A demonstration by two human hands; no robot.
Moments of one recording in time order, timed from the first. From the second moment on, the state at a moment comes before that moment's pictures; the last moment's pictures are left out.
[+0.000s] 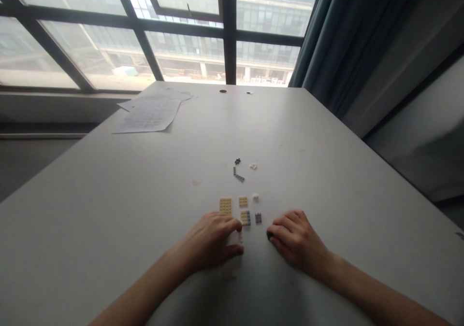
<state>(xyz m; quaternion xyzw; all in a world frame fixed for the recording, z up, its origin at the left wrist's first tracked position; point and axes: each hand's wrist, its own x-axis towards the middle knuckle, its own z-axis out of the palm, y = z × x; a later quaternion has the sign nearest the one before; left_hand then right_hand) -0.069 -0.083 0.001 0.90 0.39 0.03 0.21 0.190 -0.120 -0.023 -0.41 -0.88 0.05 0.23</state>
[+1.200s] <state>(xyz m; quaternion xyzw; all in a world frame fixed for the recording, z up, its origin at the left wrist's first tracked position) -0.096 -0.044 -0.024 0.89 0.36 0.23 0.15 0.135 -0.017 -0.012 -0.30 -0.92 0.13 0.19</state>
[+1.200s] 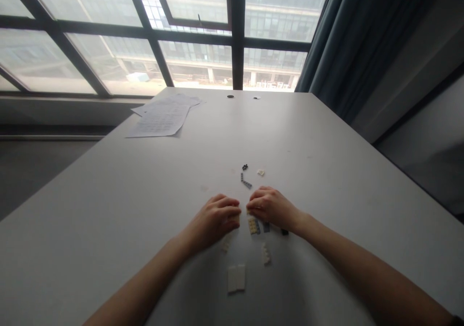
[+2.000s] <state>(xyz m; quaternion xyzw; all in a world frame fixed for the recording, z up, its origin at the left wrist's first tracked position) -0.118 -0.063 -0.004 0.88 0.35 0.23 0.21 0.176 -0.025 -0.015 -0.42 -0.85 0.24 0.21</state>
